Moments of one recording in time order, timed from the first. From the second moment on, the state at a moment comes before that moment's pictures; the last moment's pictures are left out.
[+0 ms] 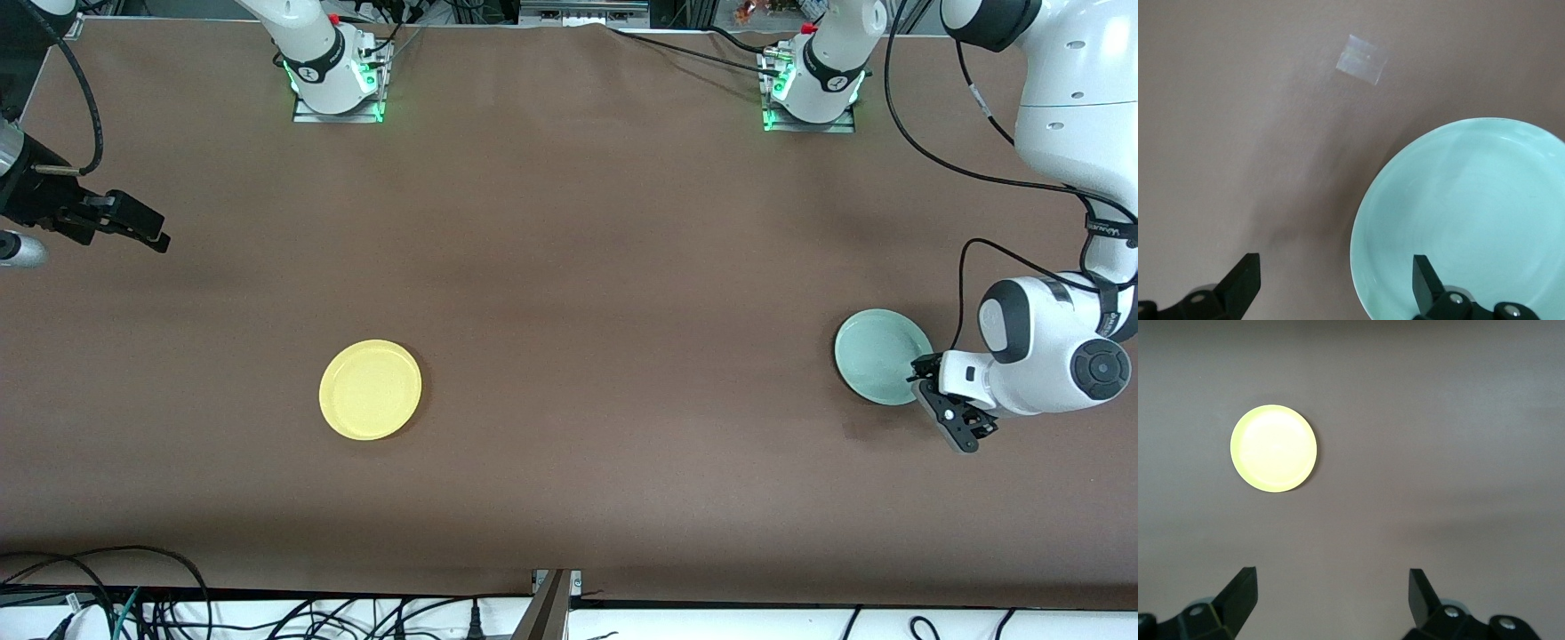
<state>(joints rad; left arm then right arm) 0.19 0.76 -0.05 -1.53 0.06 2.24 1.19 0.08 0.06 -0.06 -1.57 0.00 1.64 0.12</state>
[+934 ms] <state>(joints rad) 0.26 0.77 -0.10 -1.60 0.06 2.36 1.32 0.10 0.06 -0.07 -1.57 0.00 1.64 0.12</state>
